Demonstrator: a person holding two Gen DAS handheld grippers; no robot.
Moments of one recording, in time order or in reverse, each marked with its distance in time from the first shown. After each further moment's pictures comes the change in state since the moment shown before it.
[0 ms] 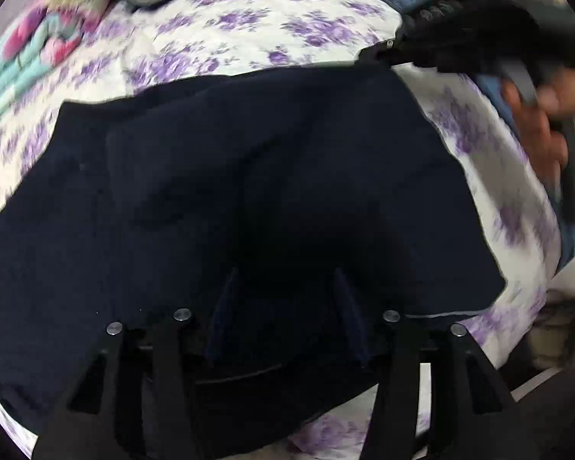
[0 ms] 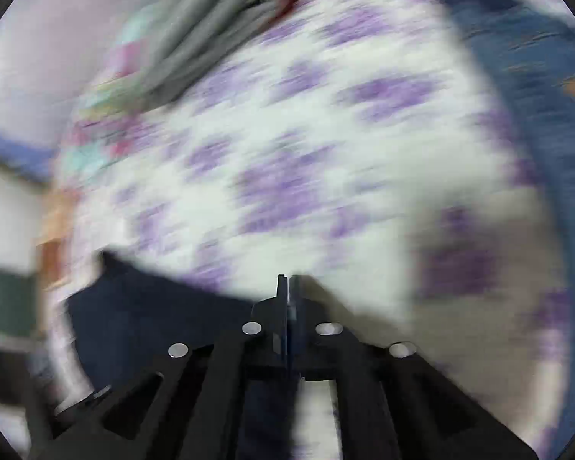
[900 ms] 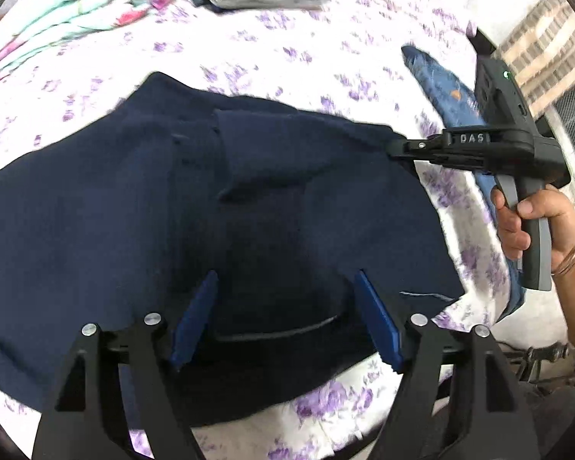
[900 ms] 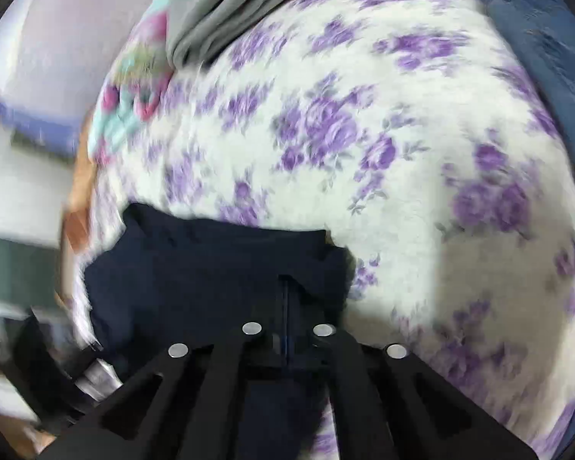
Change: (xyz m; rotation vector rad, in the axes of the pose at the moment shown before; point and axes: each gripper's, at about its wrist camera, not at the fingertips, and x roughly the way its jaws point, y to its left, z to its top) left arm -0.051 0.061 -0.026 -0.251 -0.100 -0.155; right arm 0.016 0.003 -0.017 -0.024 0.129 0.187
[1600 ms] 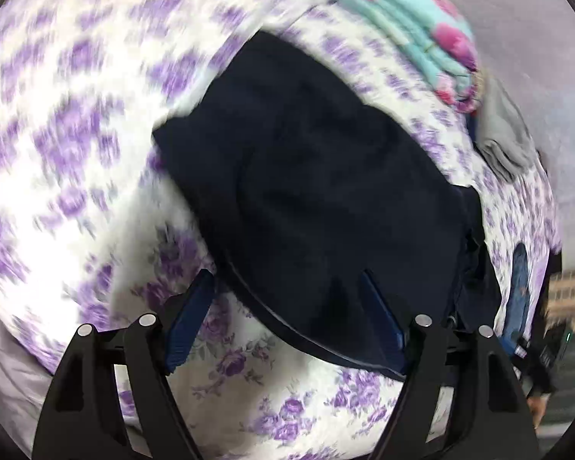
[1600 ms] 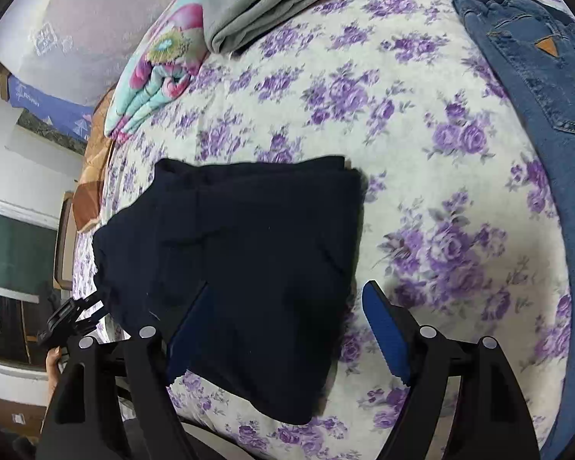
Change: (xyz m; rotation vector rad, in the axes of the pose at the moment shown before) left arm -0.082 0.227 -0.112 -0.795 -0.130 0.101; right arm -0.044 0.029 -0.064 -0.076 0.003 -0.035
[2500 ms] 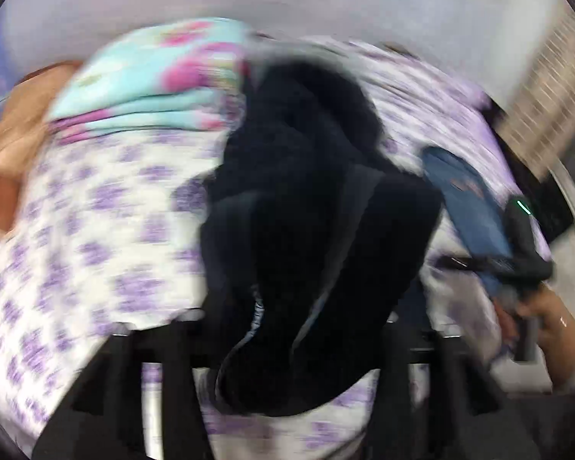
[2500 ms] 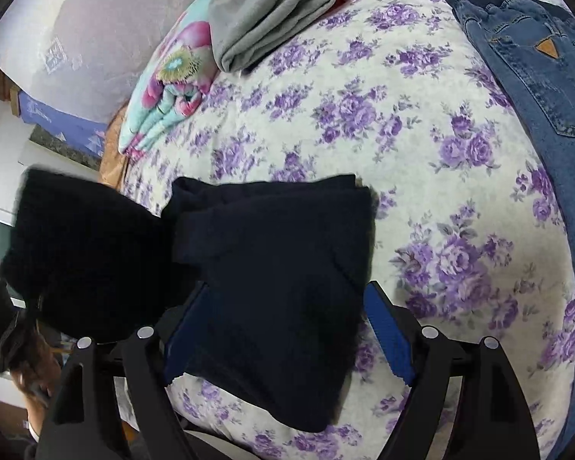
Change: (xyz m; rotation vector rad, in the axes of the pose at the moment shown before) left arm -0.059 -0.262 -0.067 0.822 -0.107 -0.108; right arm -0.010 -0.005 0.007 0.035 -0.059 0.075
